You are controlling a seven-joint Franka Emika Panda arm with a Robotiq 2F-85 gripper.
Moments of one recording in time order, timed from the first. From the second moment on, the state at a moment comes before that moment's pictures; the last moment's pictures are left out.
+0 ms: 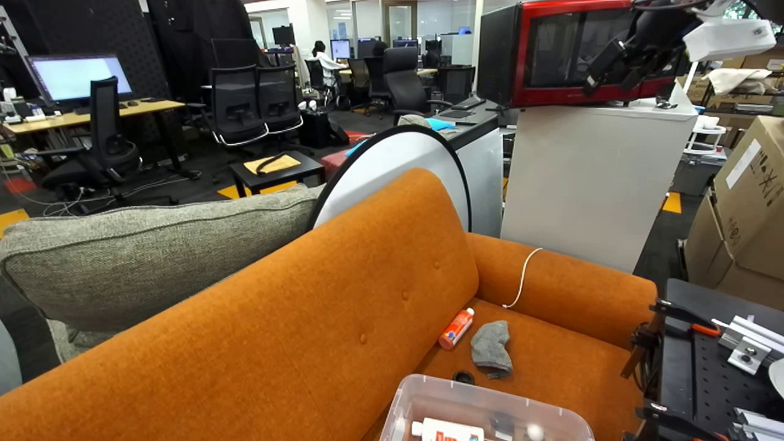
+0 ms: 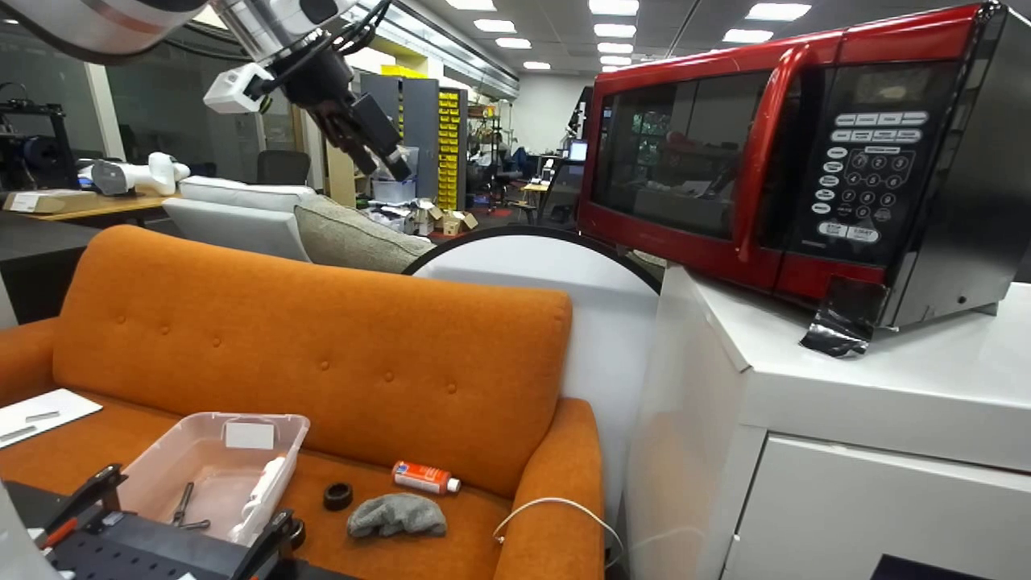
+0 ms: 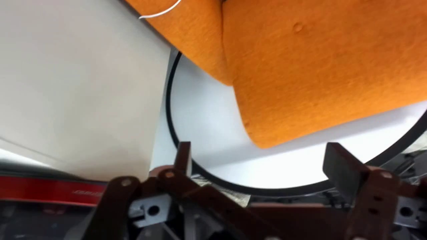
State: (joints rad) arm -0.40 -0.82 0.07 -2.77 -0.22 2.57 0.37
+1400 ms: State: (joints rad) arm -0.96 -0.78 0.26 -2.77 -0.35 2.94 0.52
